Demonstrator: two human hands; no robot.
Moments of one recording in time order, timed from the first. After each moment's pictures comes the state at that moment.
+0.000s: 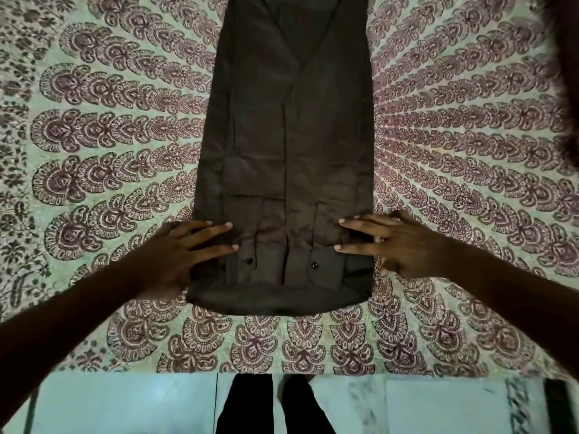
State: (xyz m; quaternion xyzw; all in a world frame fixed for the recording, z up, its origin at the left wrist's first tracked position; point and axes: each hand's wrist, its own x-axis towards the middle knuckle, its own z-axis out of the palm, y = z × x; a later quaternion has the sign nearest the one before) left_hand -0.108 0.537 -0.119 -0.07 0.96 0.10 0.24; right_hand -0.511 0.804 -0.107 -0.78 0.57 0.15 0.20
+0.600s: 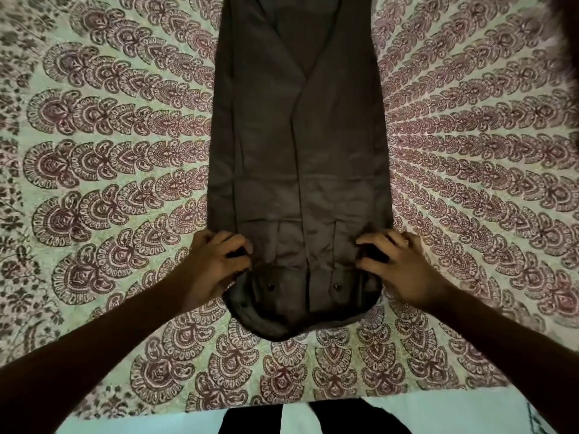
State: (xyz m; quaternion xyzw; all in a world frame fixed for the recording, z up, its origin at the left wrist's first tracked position) left_hand -0.149 0.519 -0.134 -0.05 0.98 0.21 0.06; right_hand -0.452 0.798 -0.128 -0.67 0.72 -0.02 0.16
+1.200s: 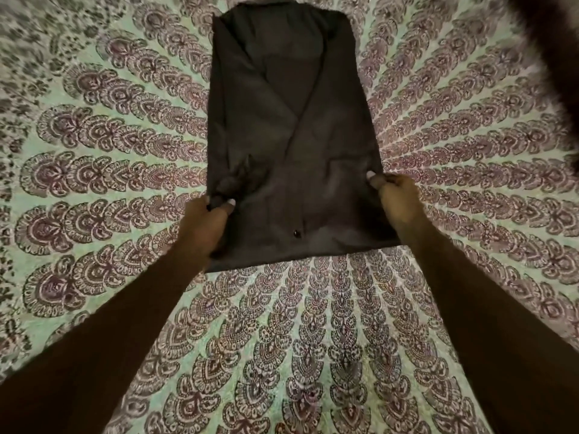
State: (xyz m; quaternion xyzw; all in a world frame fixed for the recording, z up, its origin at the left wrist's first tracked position) left_hand -0.281 0.426 -0.123 -0.60 0.61 0.51 -0.06; right_hand -0.534 0.628 -0.116 -0.06 0.85 -0.41 0.33
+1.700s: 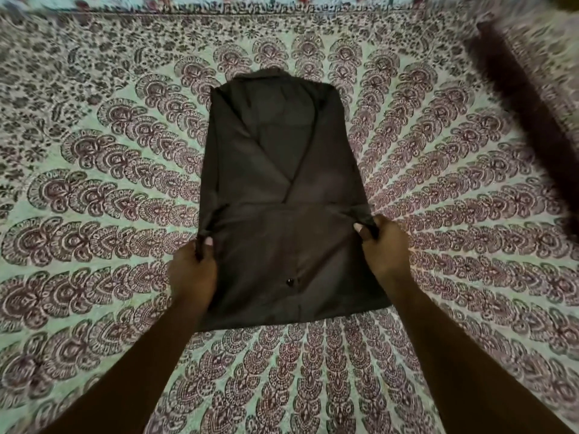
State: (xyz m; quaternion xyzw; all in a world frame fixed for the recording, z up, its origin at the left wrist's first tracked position) left_hand -0.315 0.403 -0.135 -0.64 0.67 0.37 -0.12; right_hand -0.557 0.598 -0.126 -0.15 0.91 -0.33 0.19
